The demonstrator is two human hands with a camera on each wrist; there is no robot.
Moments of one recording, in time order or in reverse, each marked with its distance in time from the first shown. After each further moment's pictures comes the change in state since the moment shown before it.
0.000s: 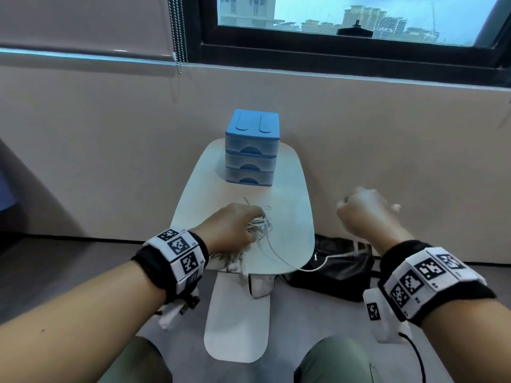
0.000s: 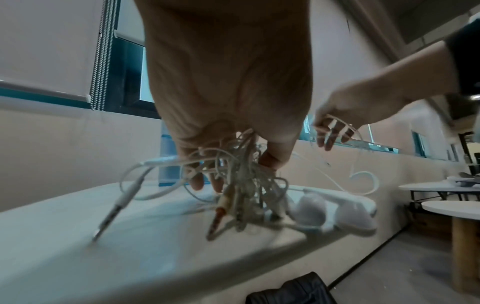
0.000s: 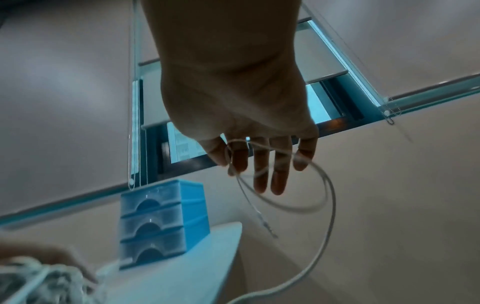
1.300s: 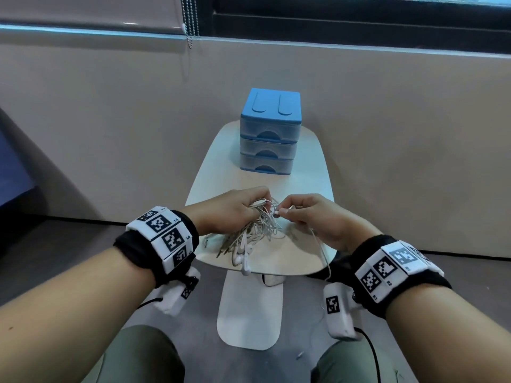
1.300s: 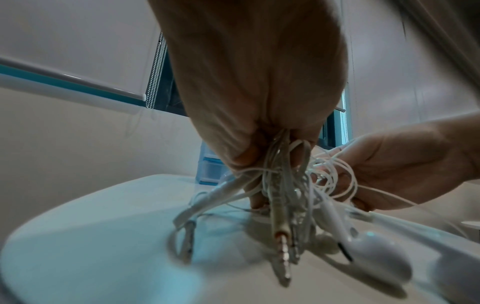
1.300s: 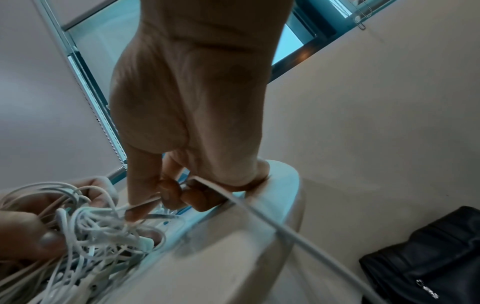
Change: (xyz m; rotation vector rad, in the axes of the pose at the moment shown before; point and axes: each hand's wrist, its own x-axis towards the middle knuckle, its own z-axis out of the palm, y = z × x) left_hand 0.006 -0.025 -0.022 -0.358 -0.130 -0.045; right_hand 0.015 -0.062 0.088 1.006 -0.732 -0.367
